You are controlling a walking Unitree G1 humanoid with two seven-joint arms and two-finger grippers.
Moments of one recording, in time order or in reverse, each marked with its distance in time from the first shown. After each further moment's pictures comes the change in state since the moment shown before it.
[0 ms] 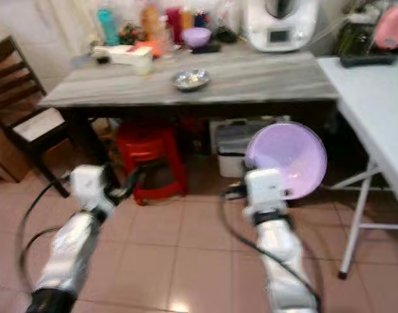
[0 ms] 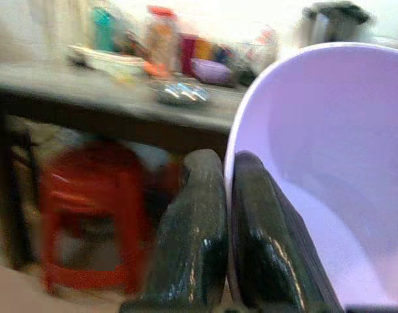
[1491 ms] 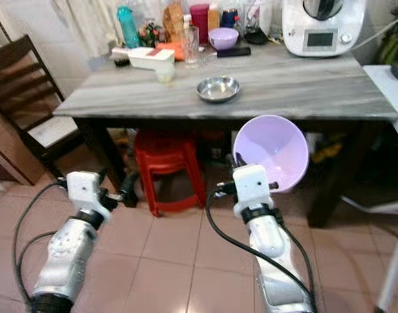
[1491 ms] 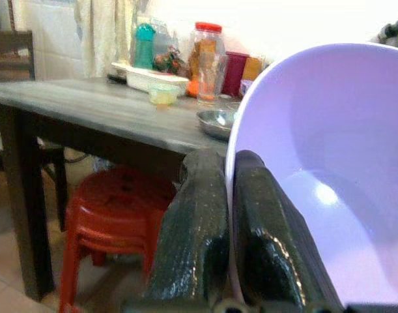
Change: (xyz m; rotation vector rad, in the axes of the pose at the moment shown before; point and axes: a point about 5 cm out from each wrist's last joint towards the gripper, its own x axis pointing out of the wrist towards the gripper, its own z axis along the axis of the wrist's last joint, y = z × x) left arm 0.001 -0.026 0.000 -0.038 -0.036 -0.096; right arm 0.003 -0.004 0.004 -0.061 -0.024 0.021
